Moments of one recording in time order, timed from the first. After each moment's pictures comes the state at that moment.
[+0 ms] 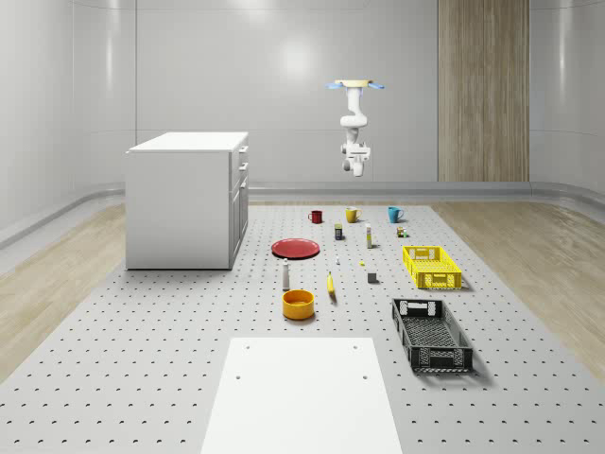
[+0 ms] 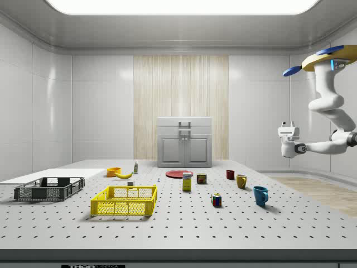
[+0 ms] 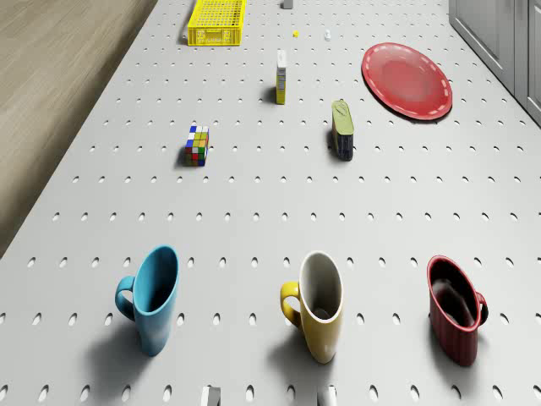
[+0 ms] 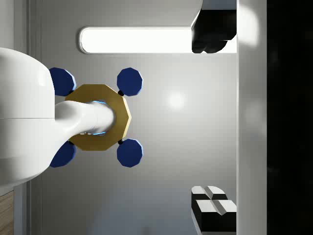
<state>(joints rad) 0.00 -0.79 0.00 -2.34 0.00 1.55 0.79</state>
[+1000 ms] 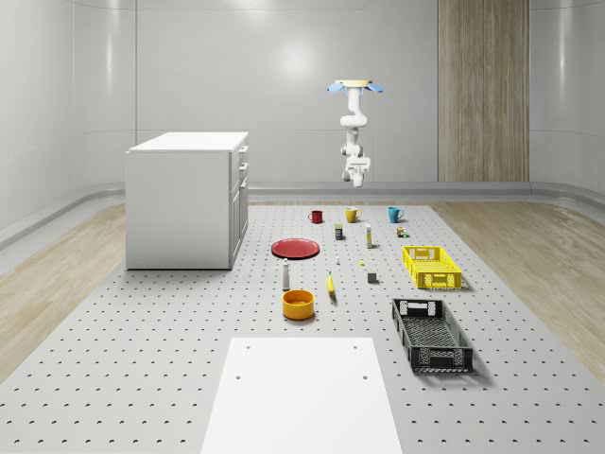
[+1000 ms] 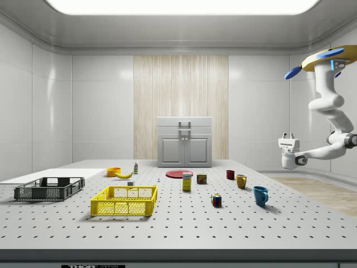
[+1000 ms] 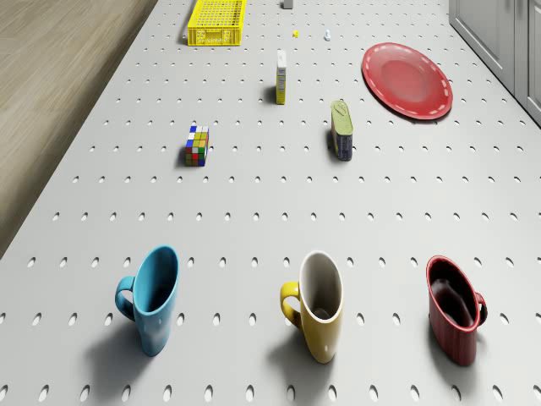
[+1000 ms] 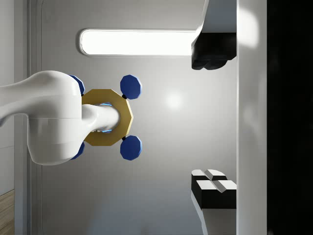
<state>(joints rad) -0.01 -0.70 0.00 -2.05 0.00 1.36 0.78</state>
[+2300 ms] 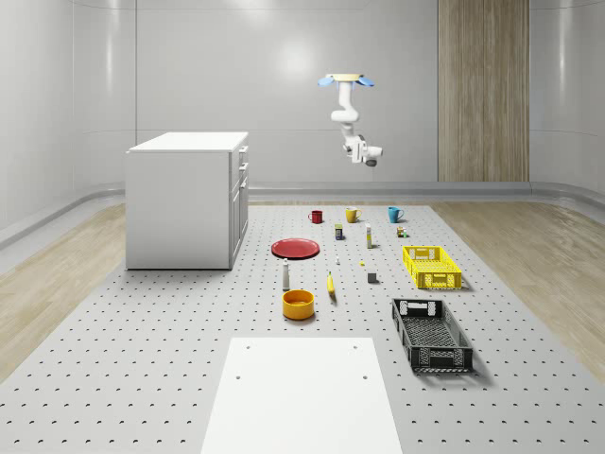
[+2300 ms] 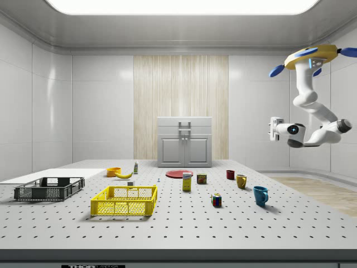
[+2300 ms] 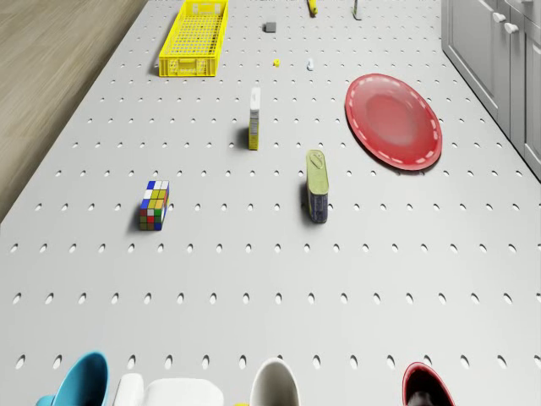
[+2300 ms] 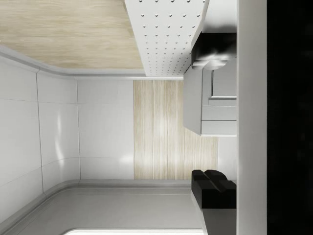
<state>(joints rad) 0.29 -0.79 -0.70 -2.40 1.02 1.41 0.62</state>
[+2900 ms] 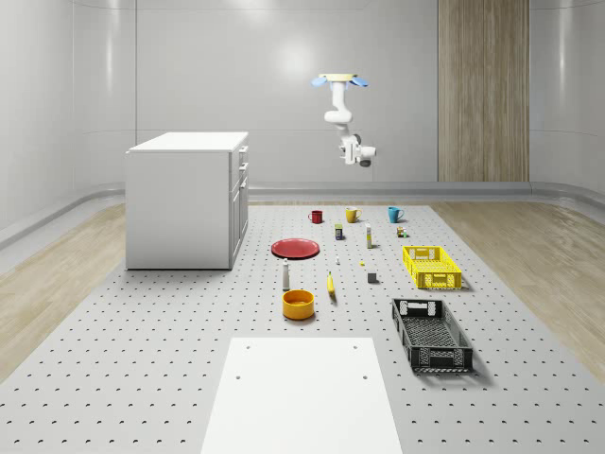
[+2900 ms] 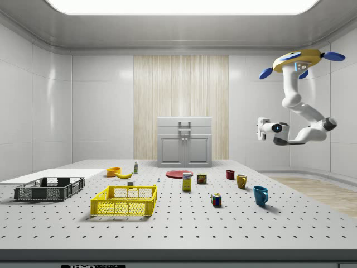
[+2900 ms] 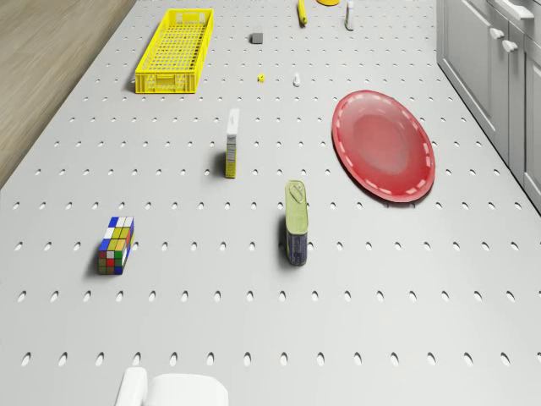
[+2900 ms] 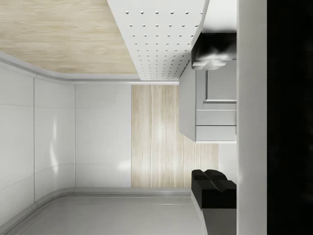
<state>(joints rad) 0.37 -0.85 -0.76 -2.42 1.00 1.47 0.65</state>
